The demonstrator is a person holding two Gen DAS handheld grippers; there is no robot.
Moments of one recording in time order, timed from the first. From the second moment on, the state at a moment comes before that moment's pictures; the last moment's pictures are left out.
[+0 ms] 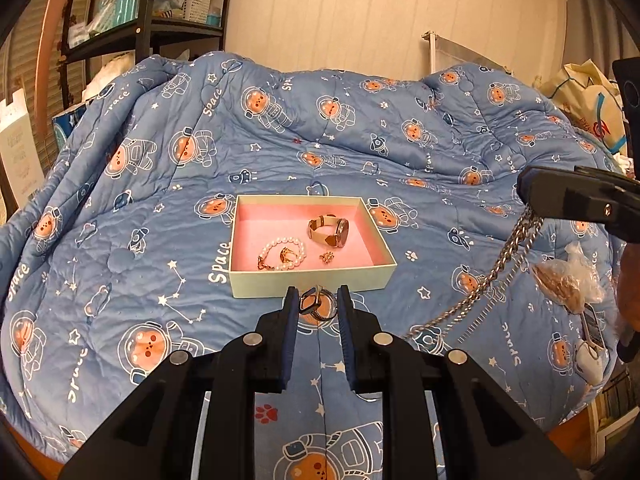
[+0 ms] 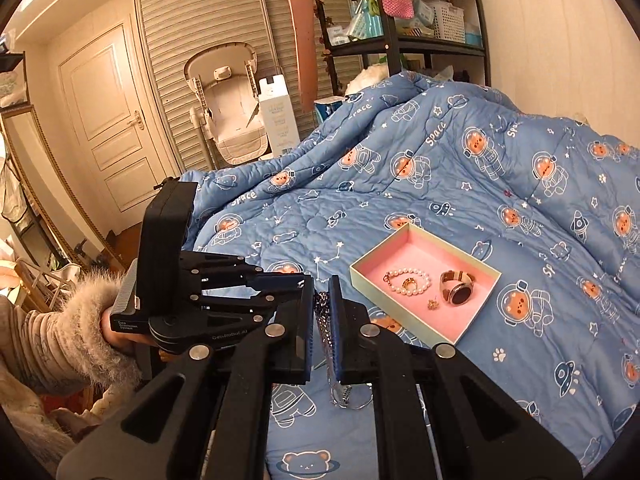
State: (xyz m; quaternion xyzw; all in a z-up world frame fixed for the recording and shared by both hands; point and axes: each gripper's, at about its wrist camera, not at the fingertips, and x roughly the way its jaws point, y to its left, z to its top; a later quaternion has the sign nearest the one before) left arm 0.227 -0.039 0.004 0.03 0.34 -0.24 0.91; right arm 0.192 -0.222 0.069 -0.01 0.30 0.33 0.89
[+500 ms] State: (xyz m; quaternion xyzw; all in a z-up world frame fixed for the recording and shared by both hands) left arm 0.266 -0.047 0.048 0.04 0.32 -0.25 0.91; right arm 0.244 -0.222 0.127 -0.02 0.27 0.31 0.91
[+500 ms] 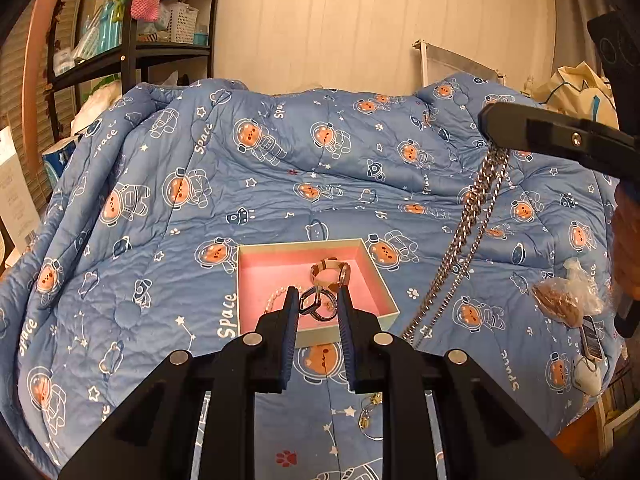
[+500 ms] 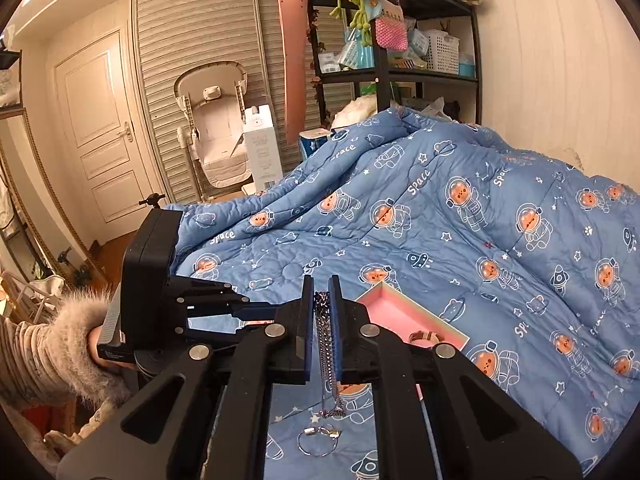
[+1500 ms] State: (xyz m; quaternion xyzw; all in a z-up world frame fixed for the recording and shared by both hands) left arm 0.381 -0.080 -0.043 0.01 0.45 -0.25 0.86; right arm 0.356 -0.241 0.049 0.02 0.36 0.23 0.90
